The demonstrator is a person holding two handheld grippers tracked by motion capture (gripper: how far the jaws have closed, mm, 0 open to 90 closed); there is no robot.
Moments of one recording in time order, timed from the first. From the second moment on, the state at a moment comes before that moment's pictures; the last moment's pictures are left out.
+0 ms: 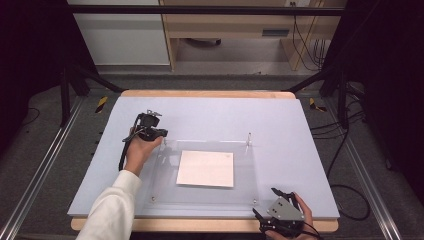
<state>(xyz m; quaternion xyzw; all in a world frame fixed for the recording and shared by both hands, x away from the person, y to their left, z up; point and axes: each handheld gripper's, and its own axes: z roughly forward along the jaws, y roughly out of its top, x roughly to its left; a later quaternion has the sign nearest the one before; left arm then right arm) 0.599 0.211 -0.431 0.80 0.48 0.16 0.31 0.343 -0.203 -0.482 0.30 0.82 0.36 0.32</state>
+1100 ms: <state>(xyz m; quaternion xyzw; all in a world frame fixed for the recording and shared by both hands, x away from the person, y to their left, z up) 0.605 0.212 -0.433 0.80 0.48 0.15 0.31 0.356 -0.184 -0.485 0.27 0.83 0.35 0.35</state>
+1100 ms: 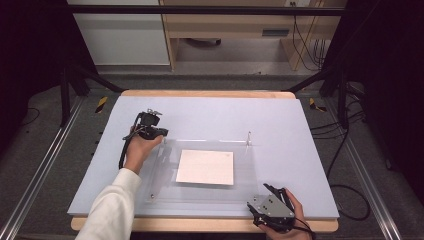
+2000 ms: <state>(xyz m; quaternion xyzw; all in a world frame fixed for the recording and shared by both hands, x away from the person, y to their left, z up) 0.588 0.214 -0.431 0.80 0.44 0.23 0.34 0.353 -0.180 -0.483 0.24 0.84 0.36 0.34</state>
